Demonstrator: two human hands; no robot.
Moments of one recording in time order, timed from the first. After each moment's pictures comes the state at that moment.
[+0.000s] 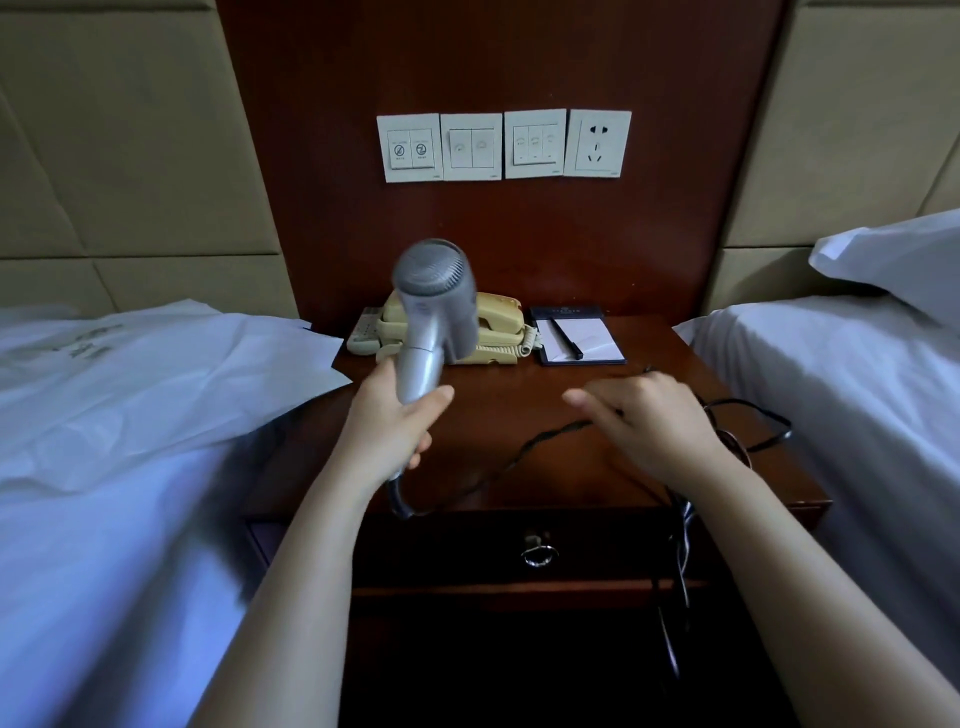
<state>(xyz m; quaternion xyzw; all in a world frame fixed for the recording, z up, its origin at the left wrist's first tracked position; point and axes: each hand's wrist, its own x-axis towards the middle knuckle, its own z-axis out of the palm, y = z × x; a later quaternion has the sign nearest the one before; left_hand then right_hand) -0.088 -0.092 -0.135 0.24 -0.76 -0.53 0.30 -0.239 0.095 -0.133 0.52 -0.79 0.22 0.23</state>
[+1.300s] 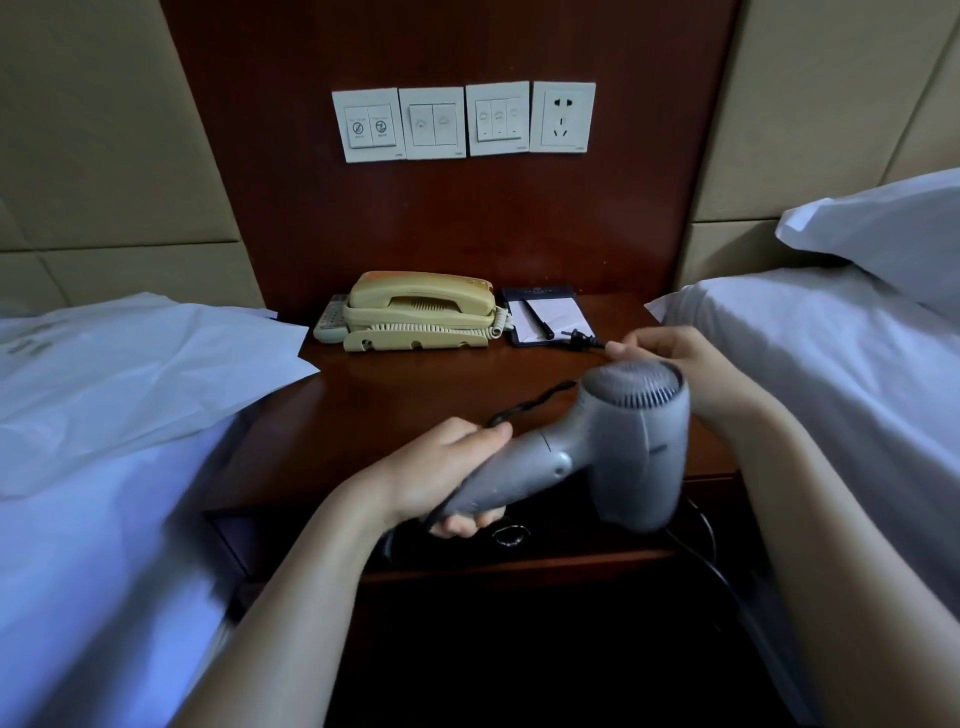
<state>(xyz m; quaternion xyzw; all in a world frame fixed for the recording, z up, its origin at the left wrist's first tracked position) -0.092 -0.036 -0.141 0.08 -0.77 -0.63 -0.06 -0.283 0.130 -0.125 0.41 -0.72 0.55 -0.12</state>
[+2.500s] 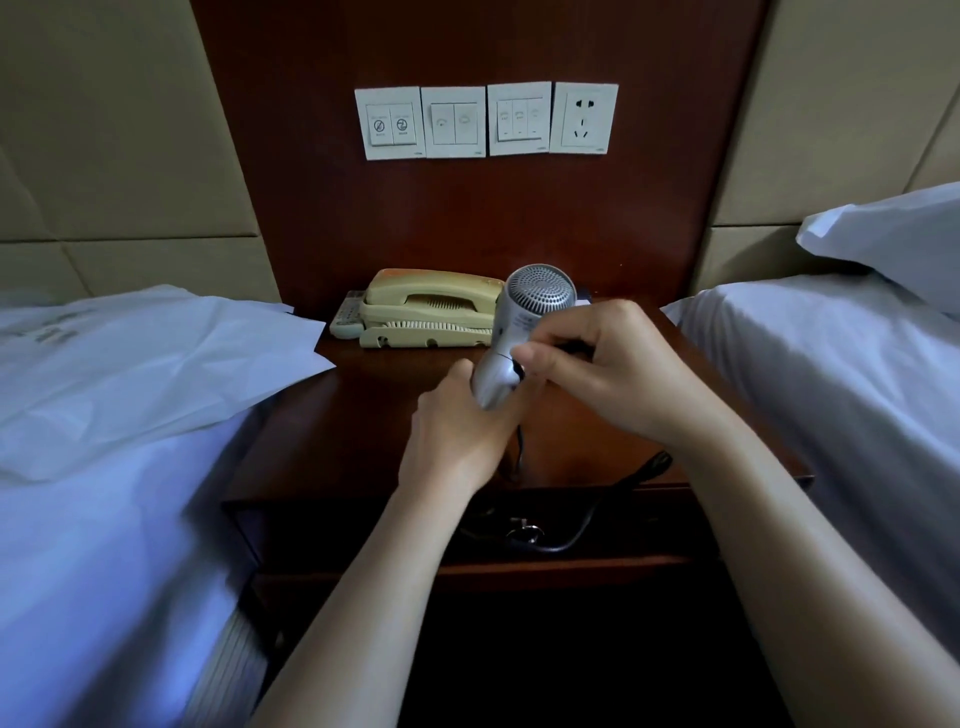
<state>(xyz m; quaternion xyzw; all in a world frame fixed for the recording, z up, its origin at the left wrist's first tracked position) -0.116 -0.030 -0.141 0.29 -0.84 -0.38 0.24 -0.205 0.084 -0.086 0.61 -0.68 0.40 0.10</state>
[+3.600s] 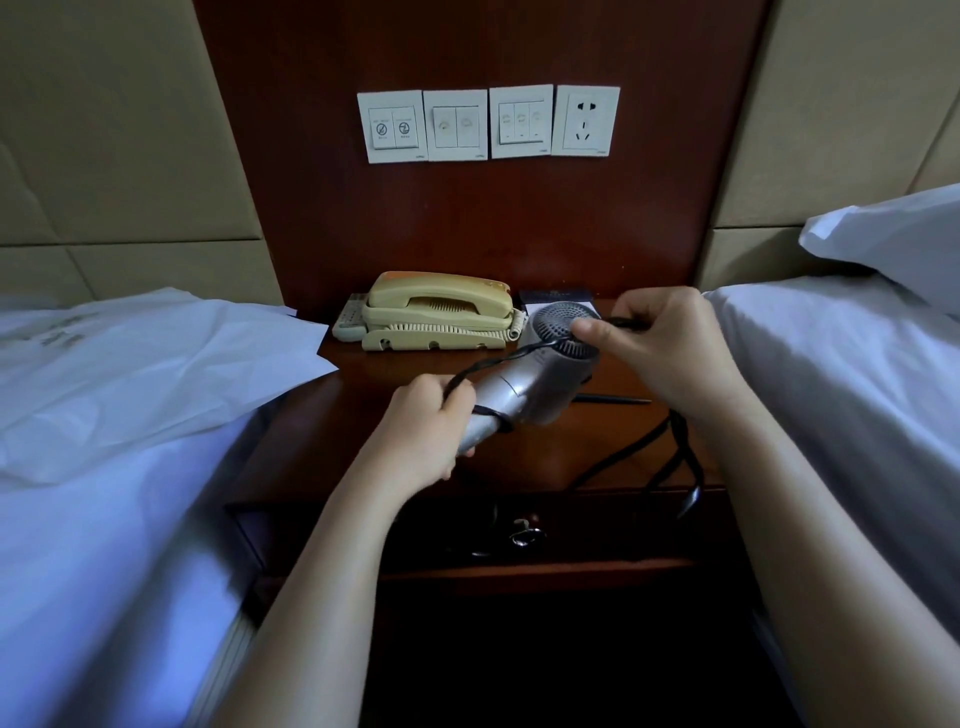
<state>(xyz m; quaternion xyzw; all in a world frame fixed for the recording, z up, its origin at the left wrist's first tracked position) -0.095 -0.054 -0.128 0.25 -0.86 -0.41 0.20 -0.251 0.098 -0.099 0.42 -0.76 0.48 0.15</state>
